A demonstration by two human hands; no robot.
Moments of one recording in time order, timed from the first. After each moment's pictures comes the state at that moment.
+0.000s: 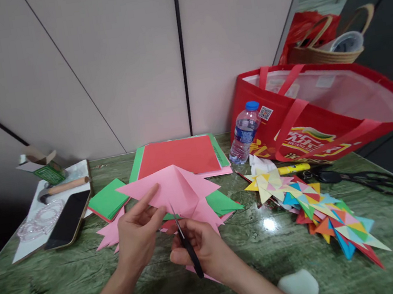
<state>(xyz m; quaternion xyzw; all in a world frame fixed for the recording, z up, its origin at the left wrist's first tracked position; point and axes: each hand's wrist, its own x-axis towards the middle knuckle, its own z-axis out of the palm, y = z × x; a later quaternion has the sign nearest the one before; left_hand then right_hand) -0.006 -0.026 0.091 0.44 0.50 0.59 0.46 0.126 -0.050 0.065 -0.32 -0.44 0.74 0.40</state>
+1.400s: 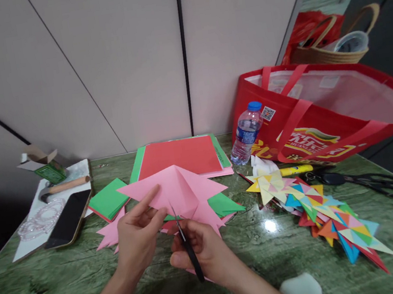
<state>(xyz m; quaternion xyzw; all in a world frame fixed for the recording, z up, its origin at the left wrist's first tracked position) -0.005 -0.028 0.094 0.44 0.51 0.58 0.45 0.127 -0.050 0.068 -0.34 -0.46 0.72 0.38</state>
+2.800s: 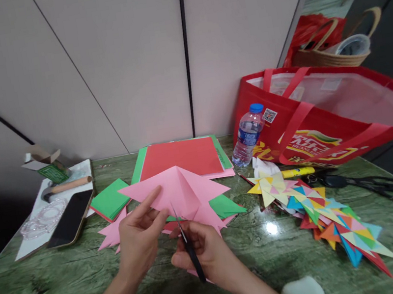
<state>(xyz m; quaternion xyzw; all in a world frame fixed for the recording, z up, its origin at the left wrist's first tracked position) -0.005 -0.031 0.093 0.46 0.50 0.59 0.44 0.124 -0.051 0.067 -0.34 -0.45 0.72 0.41</state>
